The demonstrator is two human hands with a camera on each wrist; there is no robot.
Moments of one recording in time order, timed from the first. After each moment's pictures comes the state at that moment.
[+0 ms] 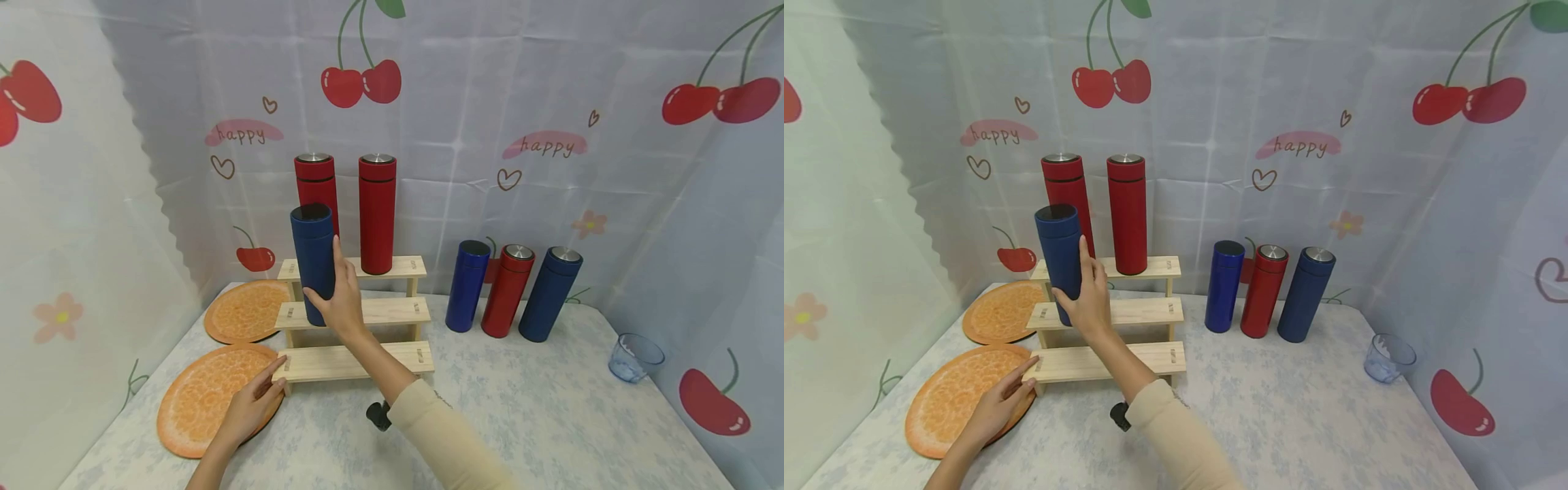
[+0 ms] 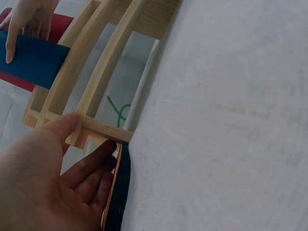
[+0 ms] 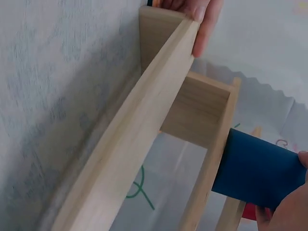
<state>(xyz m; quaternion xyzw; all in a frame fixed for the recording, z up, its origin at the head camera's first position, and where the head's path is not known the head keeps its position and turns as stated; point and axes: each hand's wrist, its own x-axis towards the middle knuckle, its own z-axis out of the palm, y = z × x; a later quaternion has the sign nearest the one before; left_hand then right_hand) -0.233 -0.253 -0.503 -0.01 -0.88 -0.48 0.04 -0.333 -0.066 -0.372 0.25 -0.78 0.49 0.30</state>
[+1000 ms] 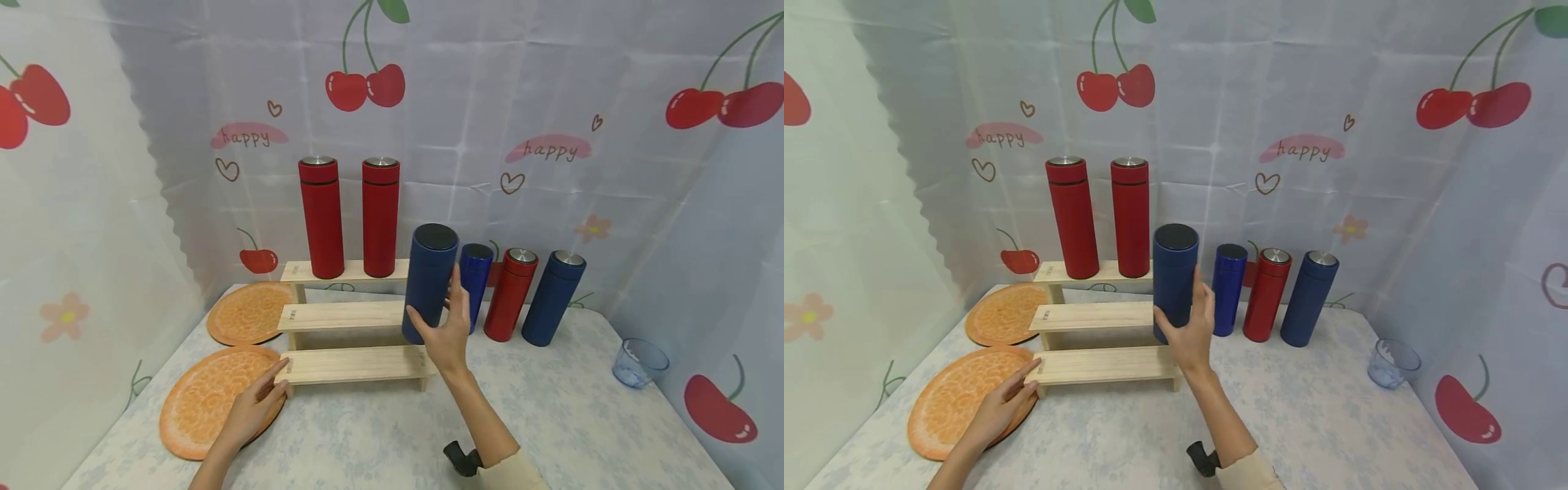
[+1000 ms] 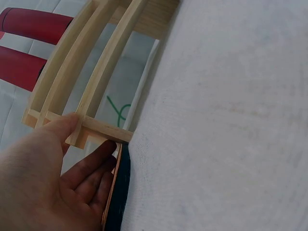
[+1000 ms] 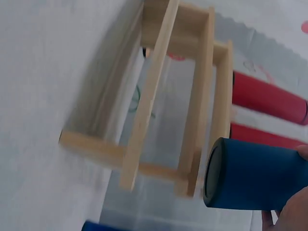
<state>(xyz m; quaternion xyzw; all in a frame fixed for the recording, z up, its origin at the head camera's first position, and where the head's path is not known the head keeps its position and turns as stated) -0.234 -0.252 -0.501 0.01 -0.88 -0.48 0.03 -0.294 0.085 -0.388 0.21 -0.71 0.50 0.45</state>
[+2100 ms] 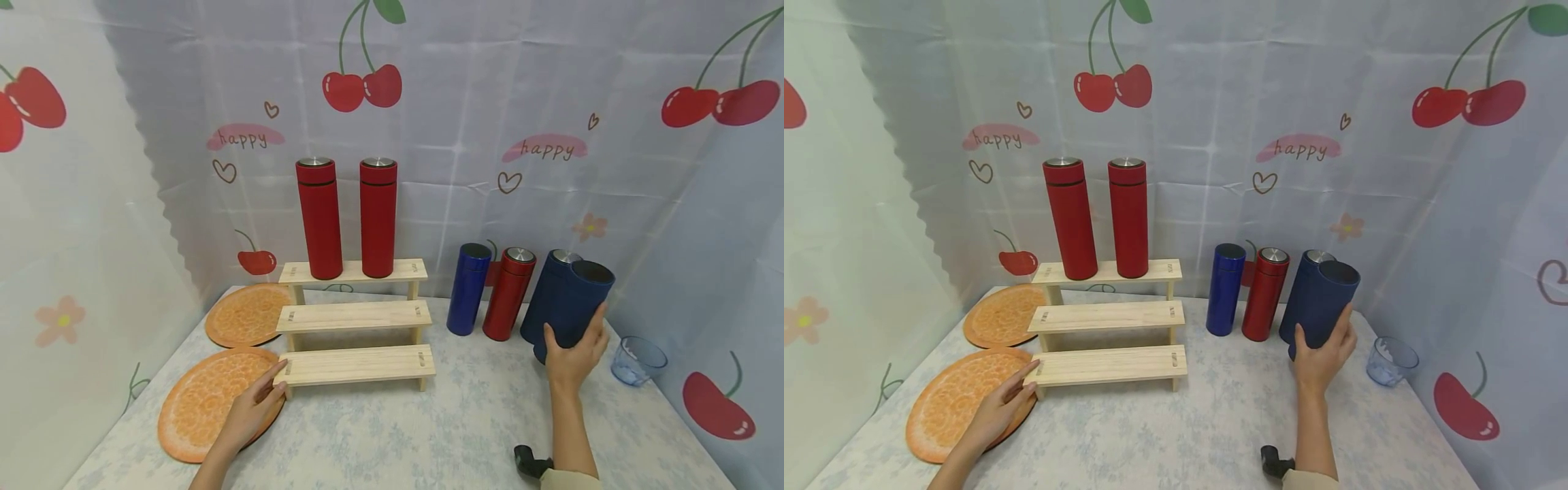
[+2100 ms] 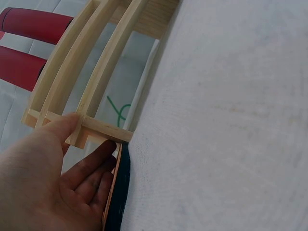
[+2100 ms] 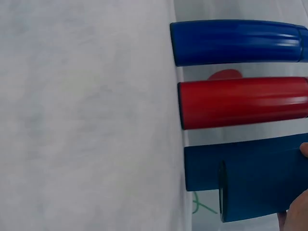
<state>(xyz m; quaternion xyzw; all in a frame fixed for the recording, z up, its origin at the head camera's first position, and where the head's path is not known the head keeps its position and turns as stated) -0.233 -0.253 -0.501 0.01 -0.88 -0.48 0.03 -0.300 0.281 -0.451 -0.08 -0.72 0.40 0.55</state>
